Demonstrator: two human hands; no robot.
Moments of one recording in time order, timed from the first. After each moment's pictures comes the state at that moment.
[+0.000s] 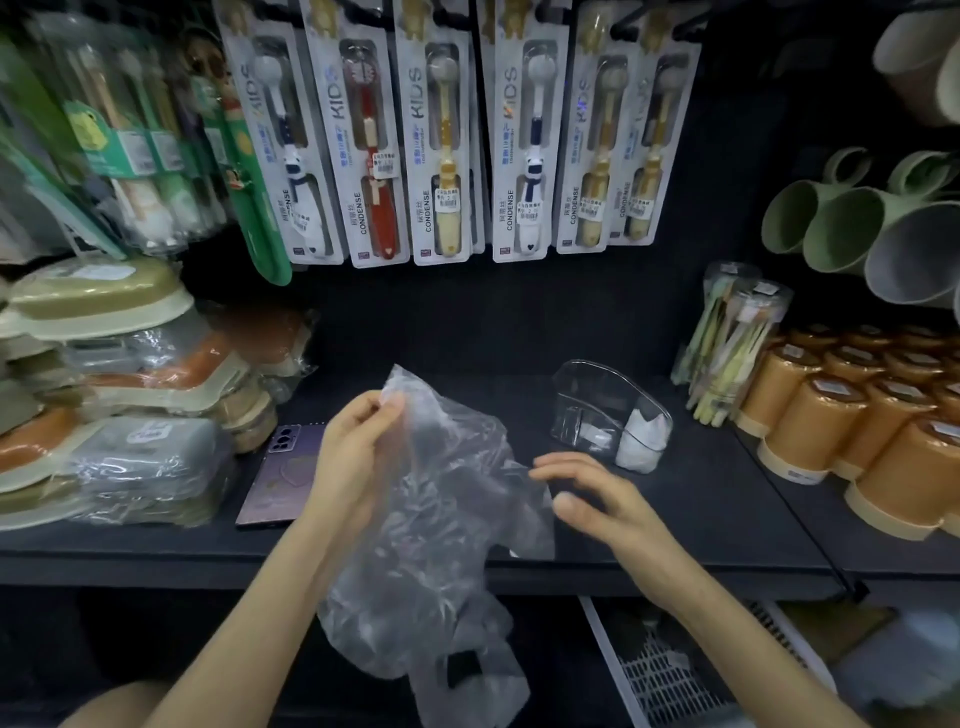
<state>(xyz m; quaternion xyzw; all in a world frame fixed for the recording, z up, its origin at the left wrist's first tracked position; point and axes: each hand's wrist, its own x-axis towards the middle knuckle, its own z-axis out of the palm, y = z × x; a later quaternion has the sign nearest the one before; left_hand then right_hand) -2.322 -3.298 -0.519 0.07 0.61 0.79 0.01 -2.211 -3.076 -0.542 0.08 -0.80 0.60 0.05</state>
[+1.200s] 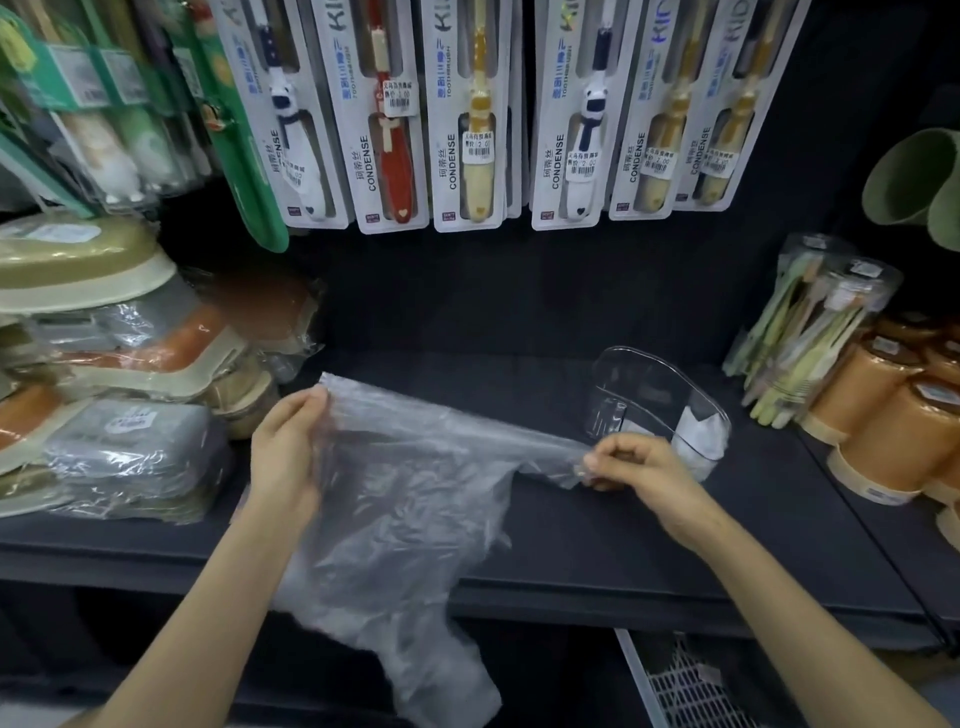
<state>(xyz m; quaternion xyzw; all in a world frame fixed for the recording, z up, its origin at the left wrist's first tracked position) -2.403 -3.352 -0.574 -0.11 0.59 0.80 -0.06 -2.307 -3.032 -0.585 -0.06 -0.76 0.65 0.02</state>
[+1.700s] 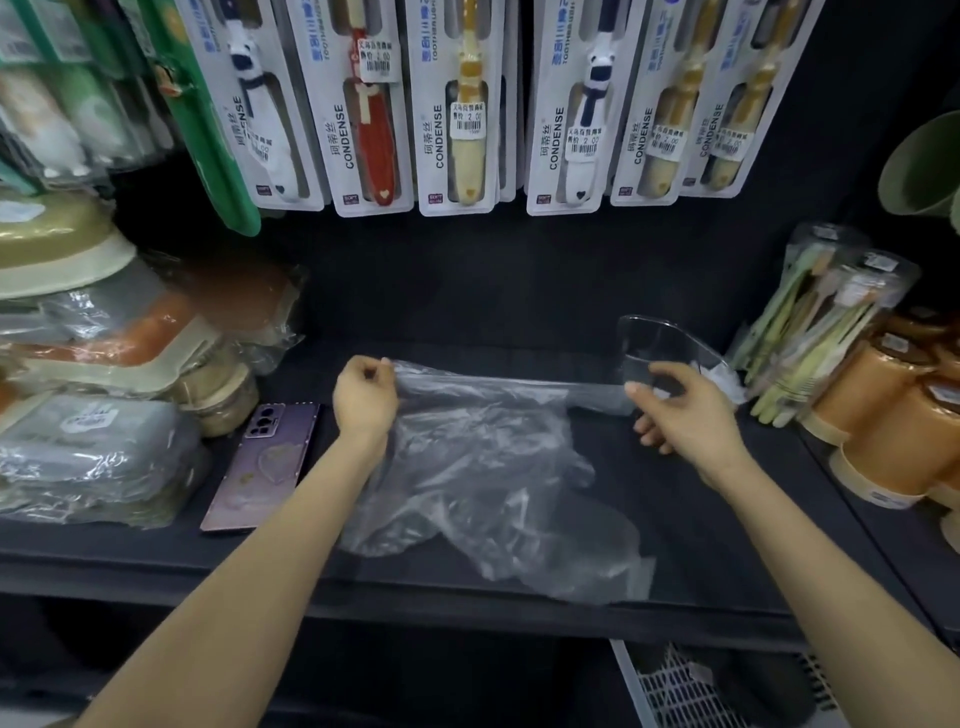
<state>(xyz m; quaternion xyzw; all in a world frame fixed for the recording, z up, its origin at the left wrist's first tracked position) -2.460 -3.272 -0.590 -0.10 0.80 0.58 -0.11 -2.342 -2.992 -0.563 -0.23 -0.84 0.47 0.15</state>
